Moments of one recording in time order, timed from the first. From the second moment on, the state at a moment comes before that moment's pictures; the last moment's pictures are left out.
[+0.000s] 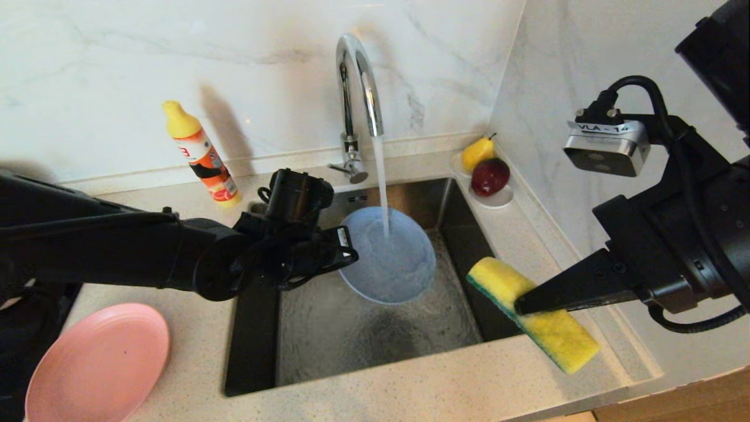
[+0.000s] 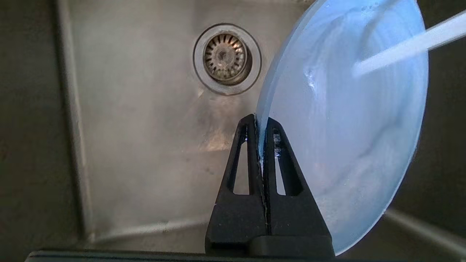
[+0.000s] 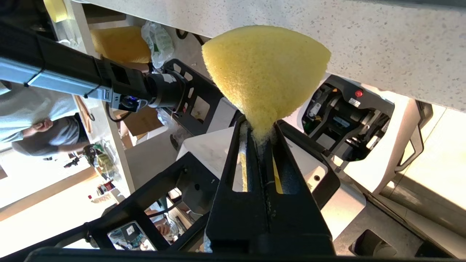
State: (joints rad) left arm -0.54 1.96 -1.24 -0.18 0.29 -0.52; right arm 0.70 1.54 -1.72 0.95 0.36 0.56
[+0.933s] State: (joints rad) left arm -0.43 1.81 -1.07 -0.18 0.40 -0.37; right arm 0.69 1.57 -1.70 0.95 0.36 0.56
